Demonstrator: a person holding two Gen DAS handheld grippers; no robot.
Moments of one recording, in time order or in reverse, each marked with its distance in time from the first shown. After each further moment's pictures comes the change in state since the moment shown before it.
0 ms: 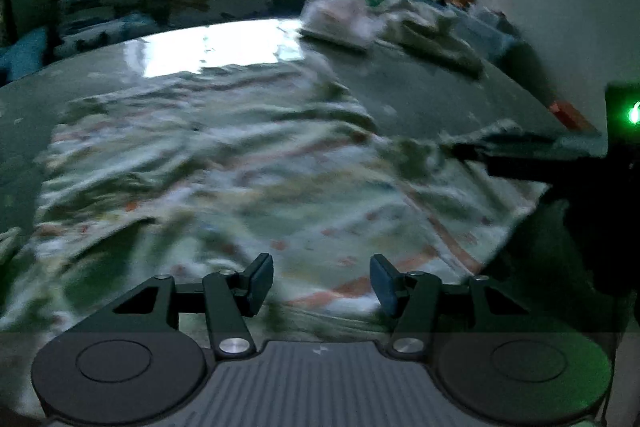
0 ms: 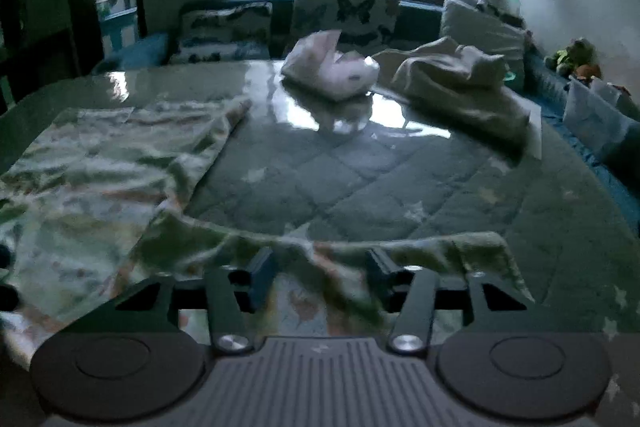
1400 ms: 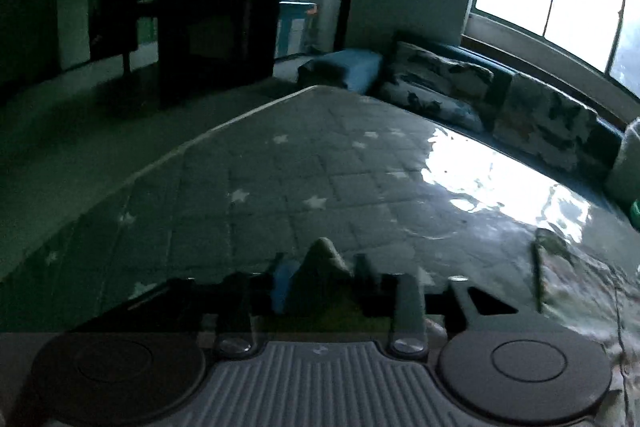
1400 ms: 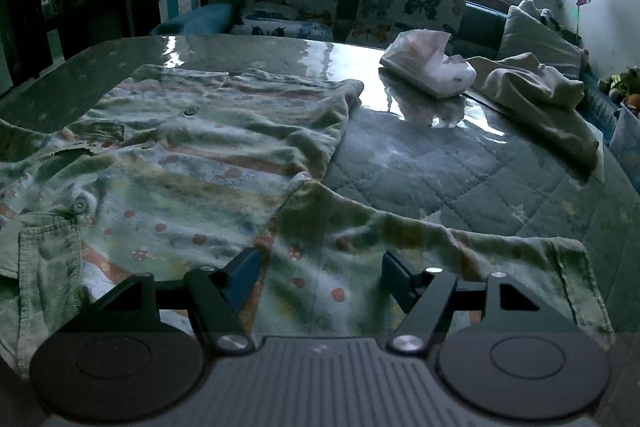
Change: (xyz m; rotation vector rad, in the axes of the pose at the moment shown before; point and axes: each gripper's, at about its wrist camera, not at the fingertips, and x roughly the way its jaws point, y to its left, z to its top) left arm -0.120 0.278 -0.057 -0.627 -0.277 0.654; right arm -0.018 0.076 -0.007 -0.159 0.062 0.129
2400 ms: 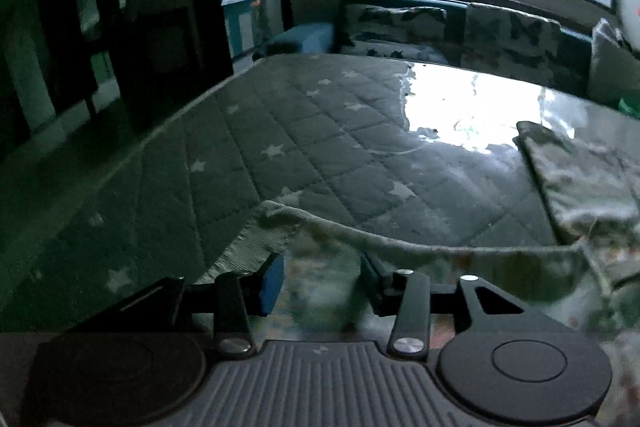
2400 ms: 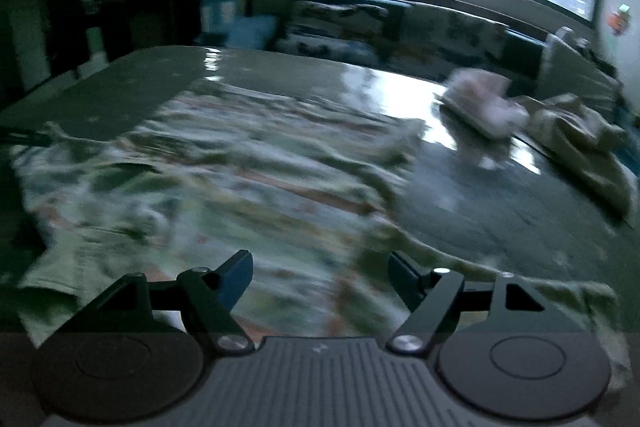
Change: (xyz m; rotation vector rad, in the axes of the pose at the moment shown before) left arm 0.008 -0.035 -0.045 0.336 0.007 0.000; right arm -0.015 0.046 0.019 -0.102 -0.060 0.143
